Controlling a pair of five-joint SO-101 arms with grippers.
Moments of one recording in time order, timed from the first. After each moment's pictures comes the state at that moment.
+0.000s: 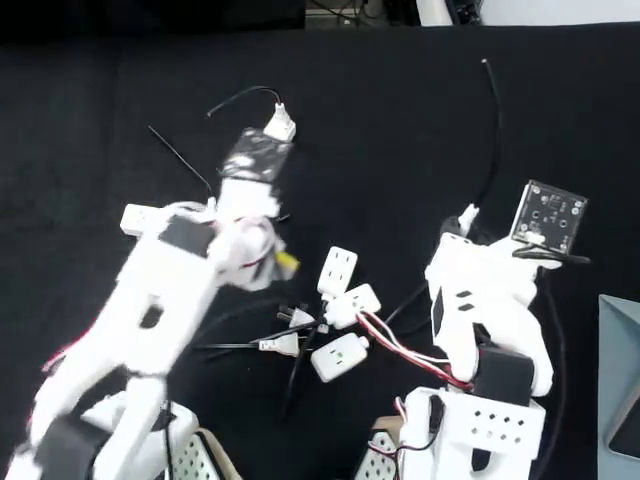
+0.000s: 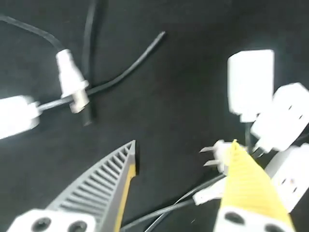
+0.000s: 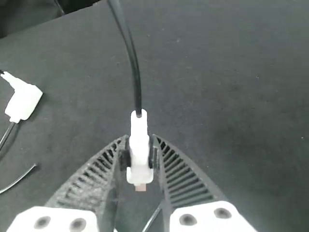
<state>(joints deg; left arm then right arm) 19.0 -24.0 33.2 64.7 -2.2 11.4 -76.5 62.2 57.2 -8.9</state>
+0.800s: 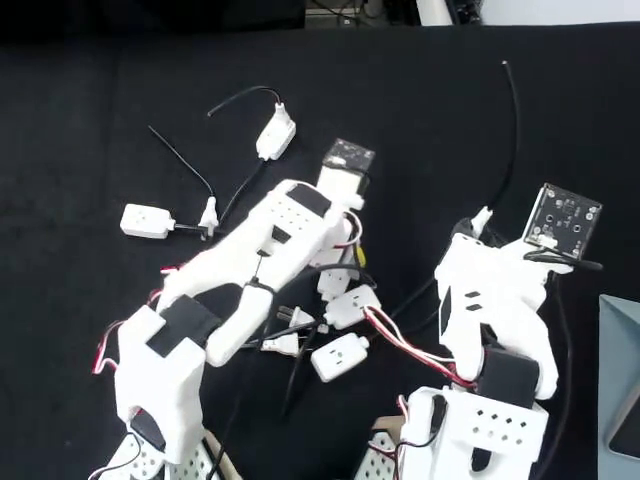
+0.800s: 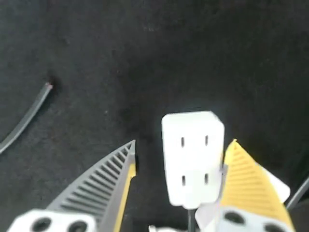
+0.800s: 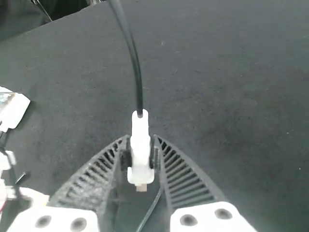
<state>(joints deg) 30.6 19.3 5.3 59.4 9.1 14.8 -76.5 62.2 57.2 -8.9</state>
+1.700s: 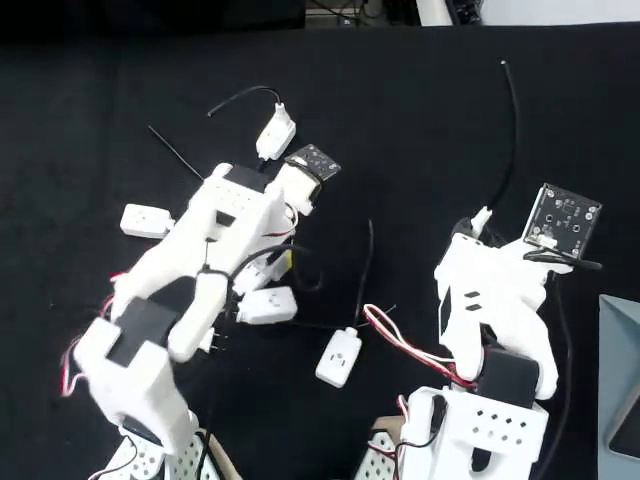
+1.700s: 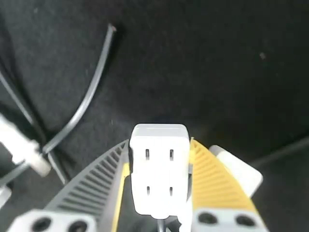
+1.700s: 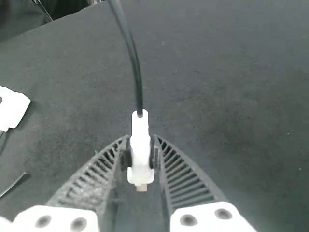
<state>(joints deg) 18.2 9.8 12.7 69.6 -20.7 14.7 -76.5 62.2 57.2 -8.9</state>
